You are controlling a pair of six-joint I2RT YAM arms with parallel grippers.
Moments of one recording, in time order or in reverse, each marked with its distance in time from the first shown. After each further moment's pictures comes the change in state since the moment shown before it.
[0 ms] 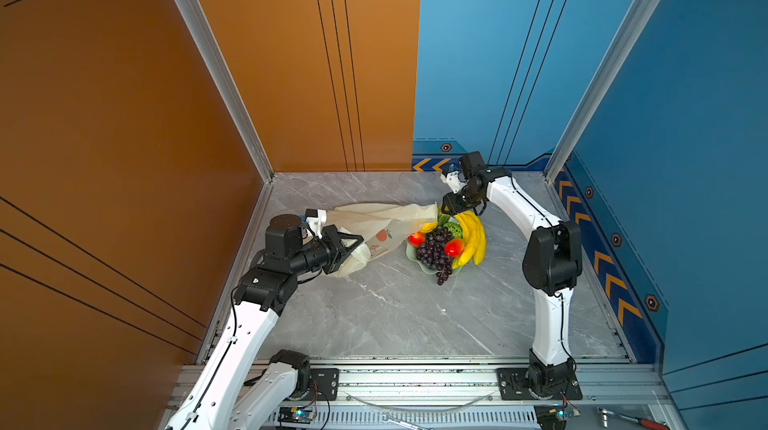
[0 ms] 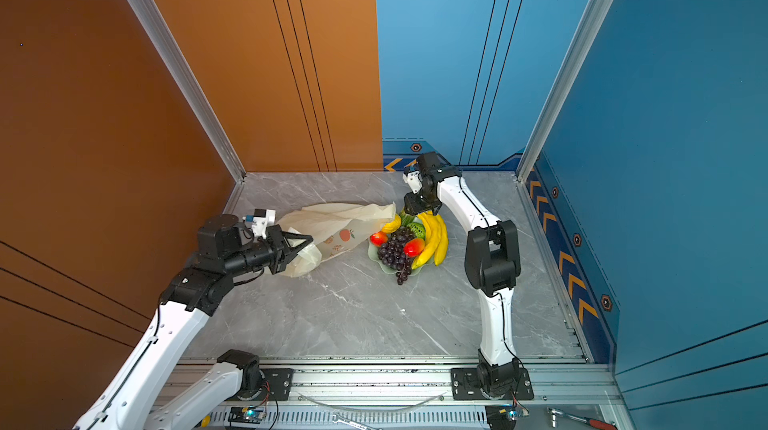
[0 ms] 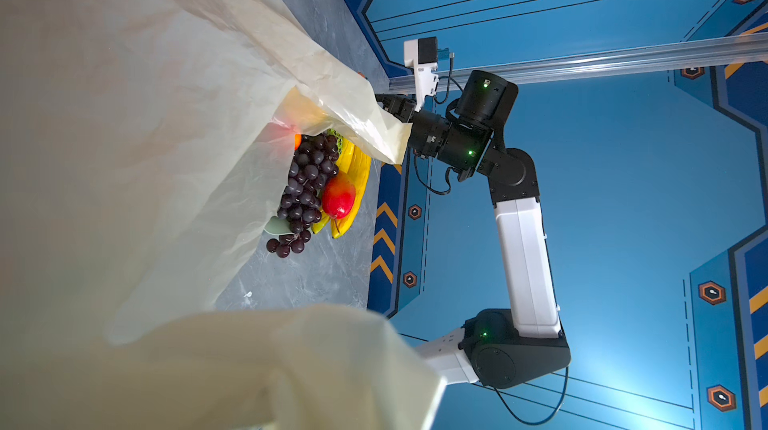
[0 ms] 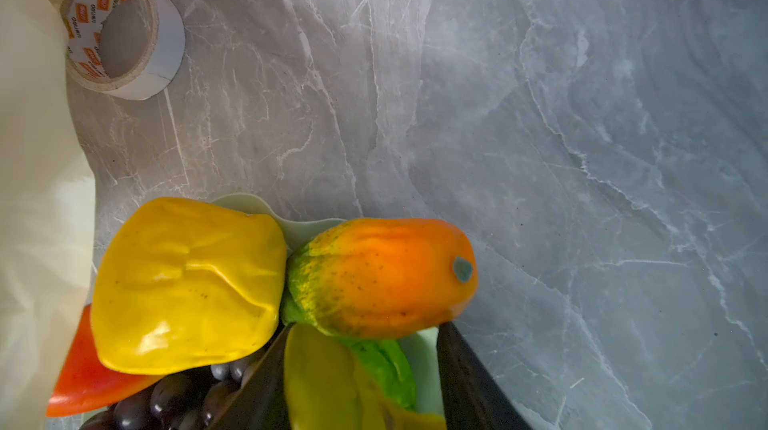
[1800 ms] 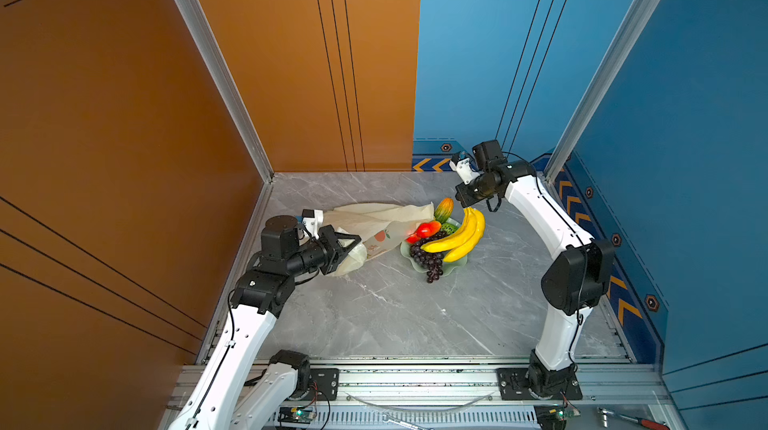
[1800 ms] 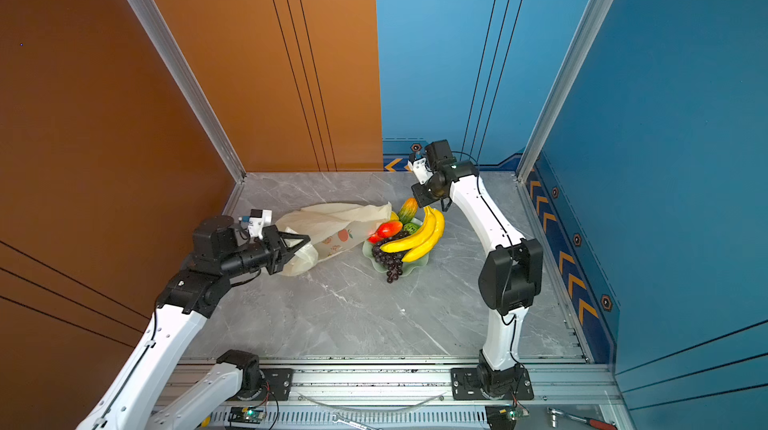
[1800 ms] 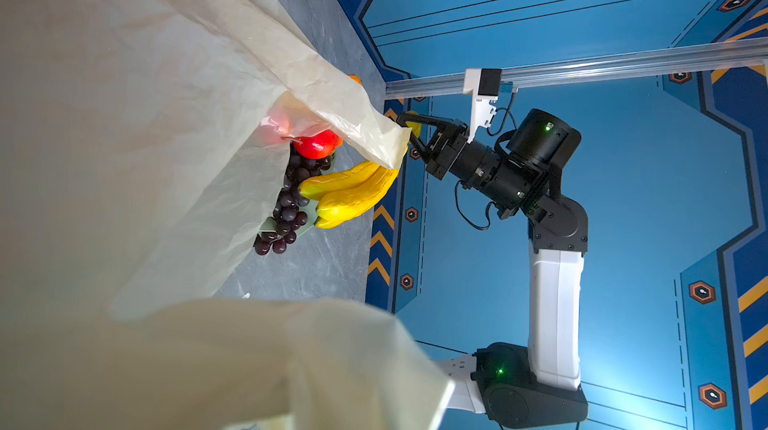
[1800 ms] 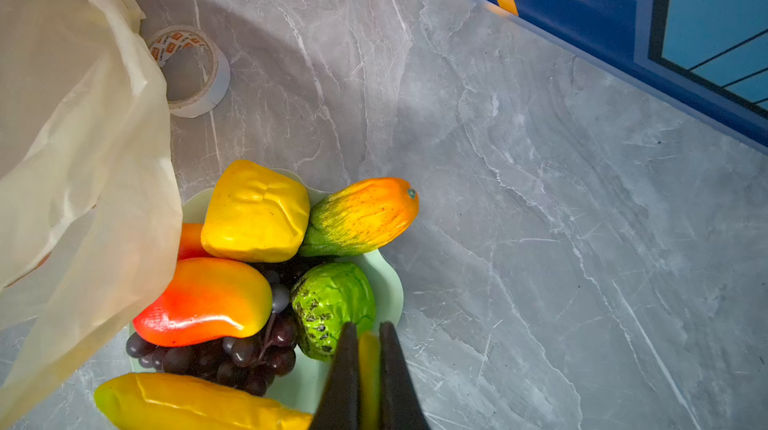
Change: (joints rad) left arm 0.021 -0.021 0.000 -0.010 0.015 0.001; right arm 0.002 -0.217 -0.042 -0.031 0.057 -0.052
